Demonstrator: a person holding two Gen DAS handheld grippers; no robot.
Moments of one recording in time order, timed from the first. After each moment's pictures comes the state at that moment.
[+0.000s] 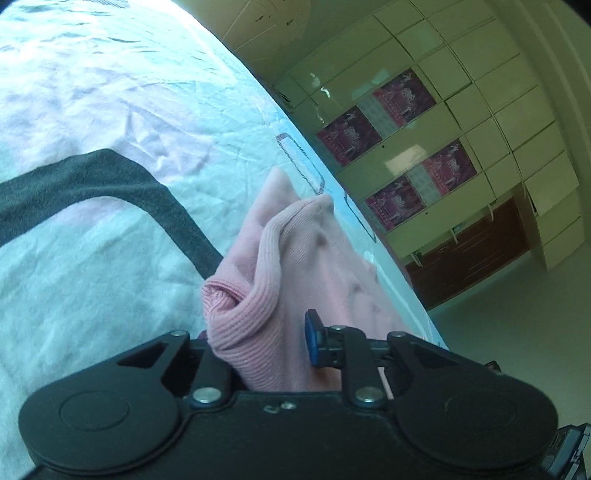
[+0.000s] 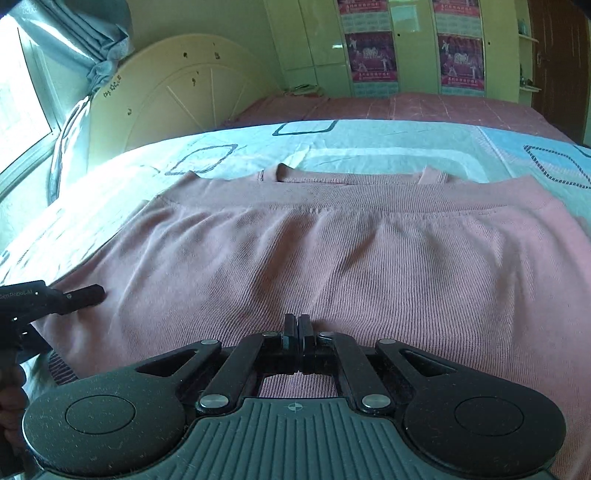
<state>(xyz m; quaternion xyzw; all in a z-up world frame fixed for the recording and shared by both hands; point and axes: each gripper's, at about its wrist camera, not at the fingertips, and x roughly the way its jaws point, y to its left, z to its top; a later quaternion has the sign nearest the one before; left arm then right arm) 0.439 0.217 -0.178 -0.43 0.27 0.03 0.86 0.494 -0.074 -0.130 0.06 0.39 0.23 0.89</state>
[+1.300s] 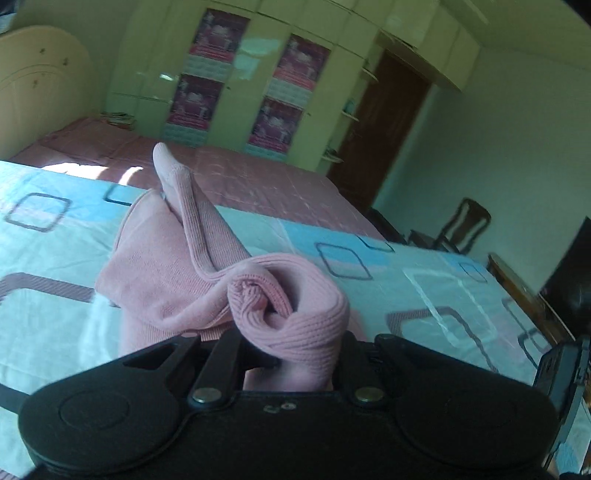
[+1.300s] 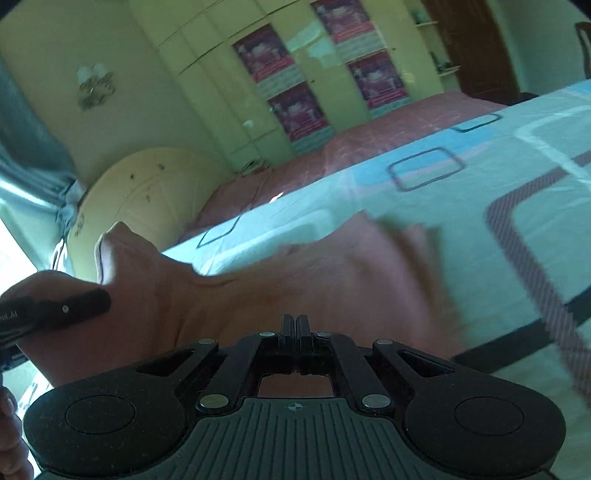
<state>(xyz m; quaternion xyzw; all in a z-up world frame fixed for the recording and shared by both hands) 0.512 -0.072 -0.050 -0.13 0.32 -0.15 0.93 0.469 -0.301 -0.109 0.26 0.31 0.14 0.90</state>
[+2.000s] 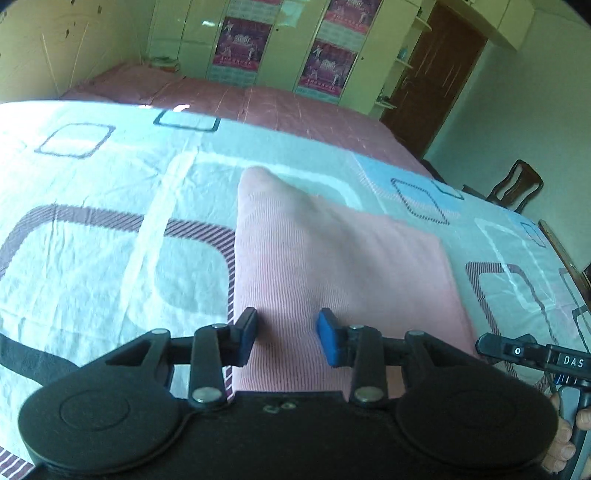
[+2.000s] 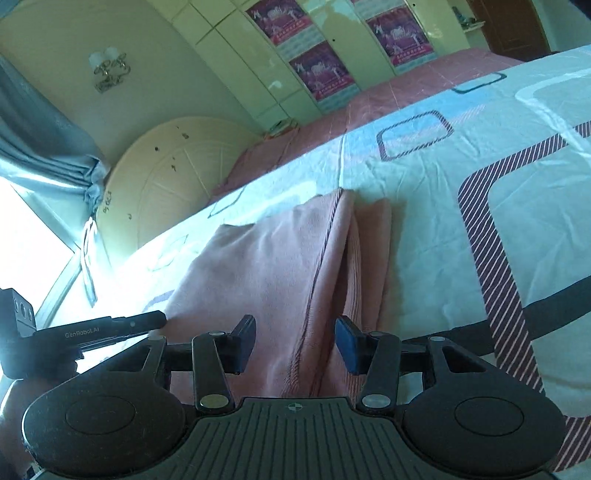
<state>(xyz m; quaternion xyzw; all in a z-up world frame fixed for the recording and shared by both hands) 0.548 -0.032 -0.119 -0.13 0.42 -0.07 0.90 0.495 -0.323 -0.134 0.25 0.39 0.24 0.85</state>
